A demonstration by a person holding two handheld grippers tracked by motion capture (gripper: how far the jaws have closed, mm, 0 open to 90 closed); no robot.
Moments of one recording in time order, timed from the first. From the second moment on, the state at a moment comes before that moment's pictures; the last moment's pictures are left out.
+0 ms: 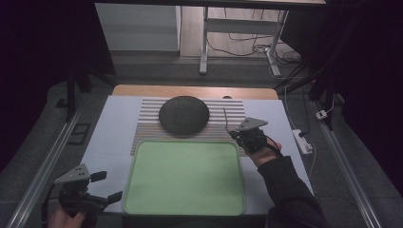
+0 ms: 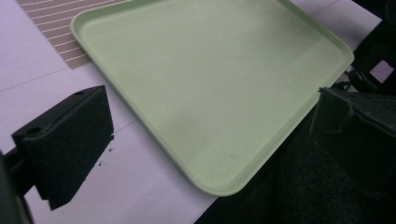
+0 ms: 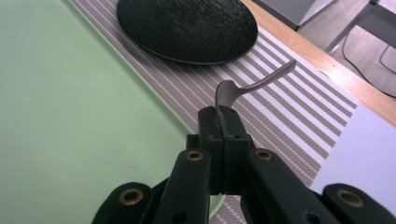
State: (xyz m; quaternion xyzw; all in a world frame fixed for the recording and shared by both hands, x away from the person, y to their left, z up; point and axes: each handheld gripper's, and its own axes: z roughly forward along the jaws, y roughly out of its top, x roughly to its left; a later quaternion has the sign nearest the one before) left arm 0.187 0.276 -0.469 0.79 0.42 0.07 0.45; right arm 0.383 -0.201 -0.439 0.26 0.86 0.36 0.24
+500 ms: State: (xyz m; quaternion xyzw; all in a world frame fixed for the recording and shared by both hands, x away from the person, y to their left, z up) left arm 0.200 0.266 -0.465 0.79 0.39 0.06 0.47; right arm 0.336 -0.211 -0.429 0.24 0.86 0.42 0.17
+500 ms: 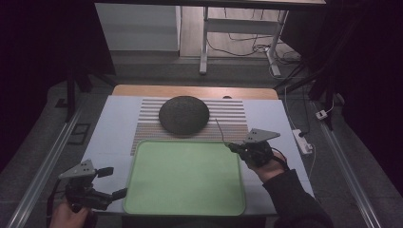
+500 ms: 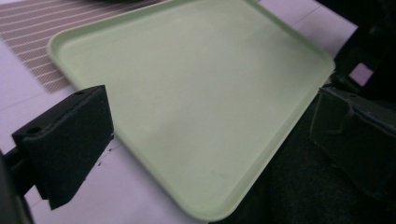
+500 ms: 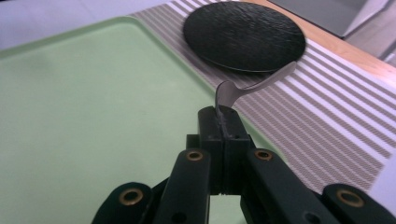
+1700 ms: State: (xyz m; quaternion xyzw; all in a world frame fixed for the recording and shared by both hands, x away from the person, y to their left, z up) left arm 0.280 0.171 -0.454 0.88 0.24 0.03 0.40; right arm 0.264 -0.195 -0.434 0.12 0.86 0.50 -0.02
